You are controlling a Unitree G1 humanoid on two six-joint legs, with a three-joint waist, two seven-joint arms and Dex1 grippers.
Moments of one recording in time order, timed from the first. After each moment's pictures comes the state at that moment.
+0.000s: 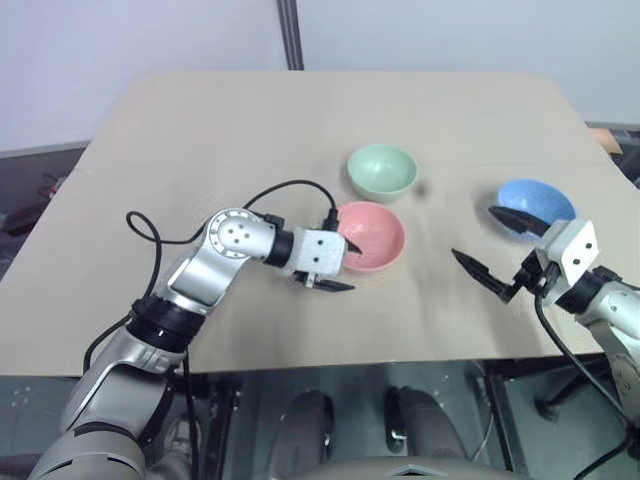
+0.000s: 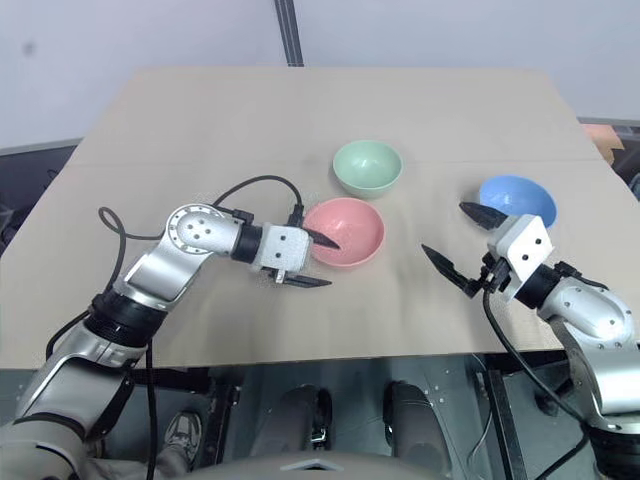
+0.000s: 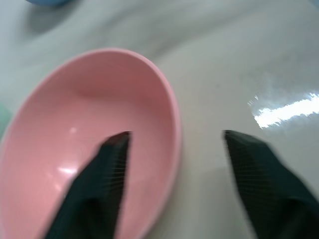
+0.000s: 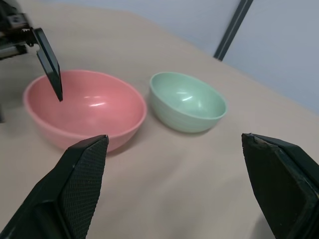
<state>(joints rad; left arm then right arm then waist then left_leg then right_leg) -0.61 0.71 -0.35 -0.08 -0.07 0.06 -1.23 -0.03 -0.64 -0.16 -0.48 0.35 0.23 0.68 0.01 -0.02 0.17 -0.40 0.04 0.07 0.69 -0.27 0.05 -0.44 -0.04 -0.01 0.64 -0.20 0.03</state>
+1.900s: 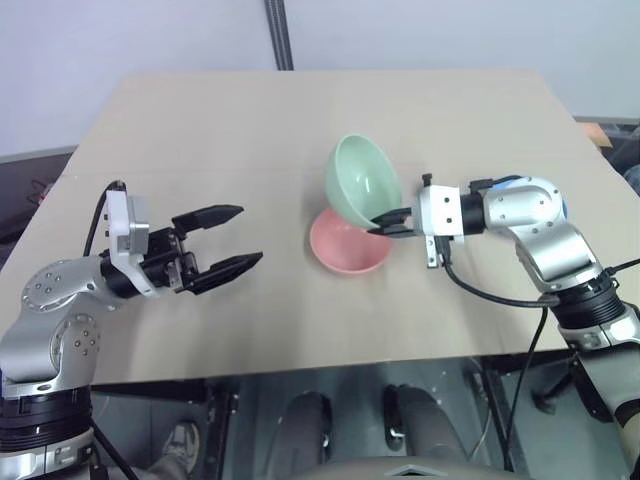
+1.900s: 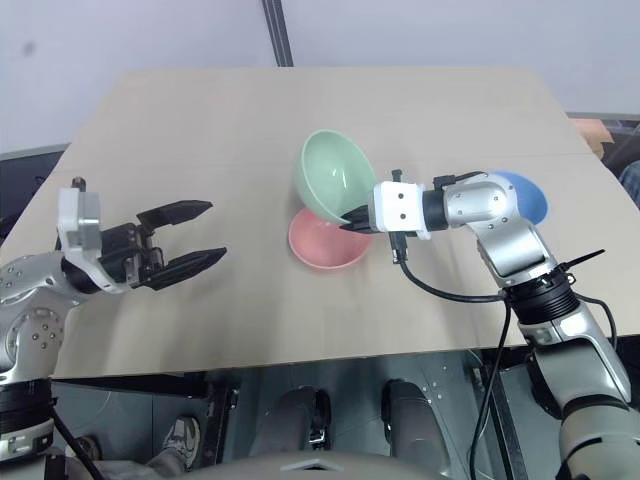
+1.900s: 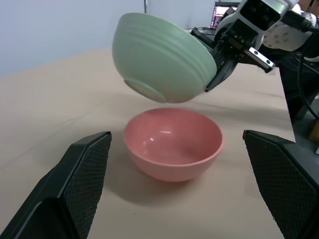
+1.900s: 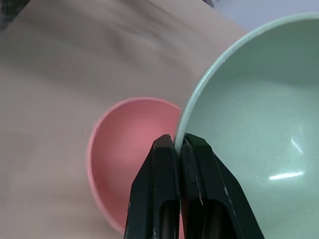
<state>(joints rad) -0.15 0.77 0.37 -0.16 -0.71 0.31 -1.22 -0.74 -0.58 0.32 -0.01 0.12 0.02 1.17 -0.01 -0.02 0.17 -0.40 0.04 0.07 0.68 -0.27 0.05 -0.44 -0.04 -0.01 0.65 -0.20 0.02</state>
